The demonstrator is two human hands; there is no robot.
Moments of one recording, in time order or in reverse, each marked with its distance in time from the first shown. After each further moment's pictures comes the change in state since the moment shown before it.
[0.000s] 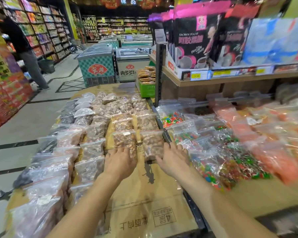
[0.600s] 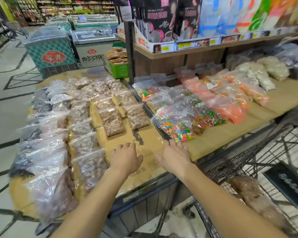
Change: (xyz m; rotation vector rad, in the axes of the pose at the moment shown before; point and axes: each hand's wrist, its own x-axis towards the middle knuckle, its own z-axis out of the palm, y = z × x) left_hand -0.141 -0.006 0.026 0.062 -0.081 0.295; right_hand -0.187 -0.022 0.033 0.007 -0.092 0.223
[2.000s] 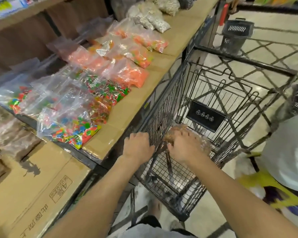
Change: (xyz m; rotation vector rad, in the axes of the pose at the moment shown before) left_hand 0.051 0.396 0.109 0.254 -0.237 0.613; right_hand -0.079 0.368 0.061 0.300 -0.091 0.635
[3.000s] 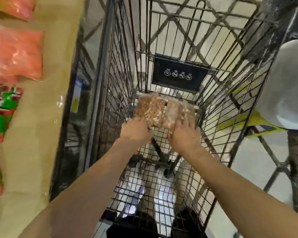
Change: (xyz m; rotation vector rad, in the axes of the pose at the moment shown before) left_hand 0.277 0.098 0.124 0.151 -0.401 0.297; right_hand 0.194 0.119 0.133 0.113 -0.245 0.460
